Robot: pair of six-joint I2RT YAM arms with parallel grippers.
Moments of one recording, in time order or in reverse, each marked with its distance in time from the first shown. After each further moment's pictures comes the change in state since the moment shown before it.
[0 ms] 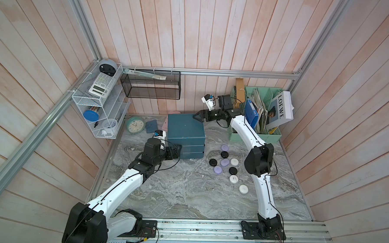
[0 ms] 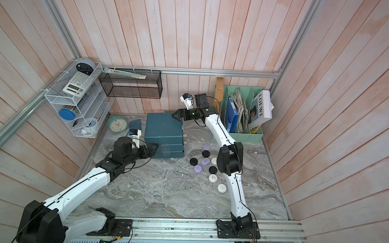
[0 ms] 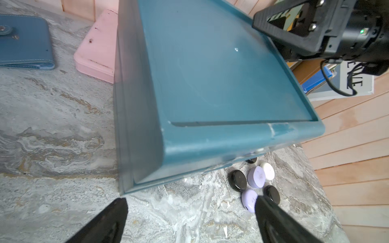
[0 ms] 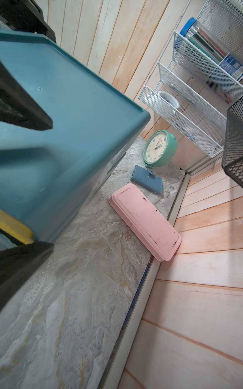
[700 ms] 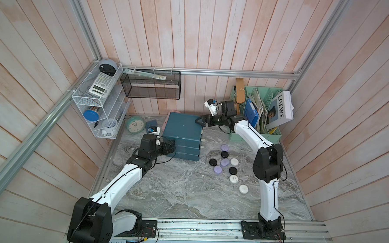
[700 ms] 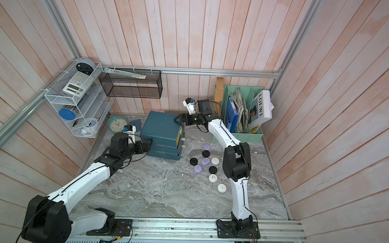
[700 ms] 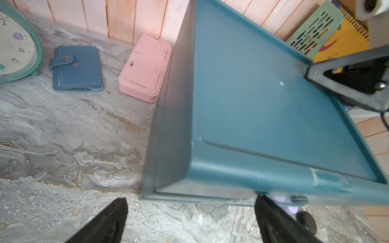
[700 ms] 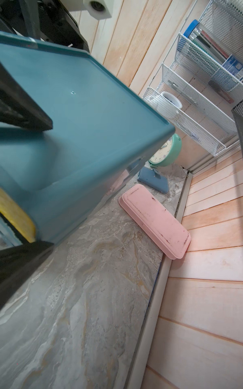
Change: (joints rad) left arm 0.100 0.074 0.044 0.006 -0.032 0.077; right arm -0.002 -0.226 -0.436 0.233 0.020 0.051
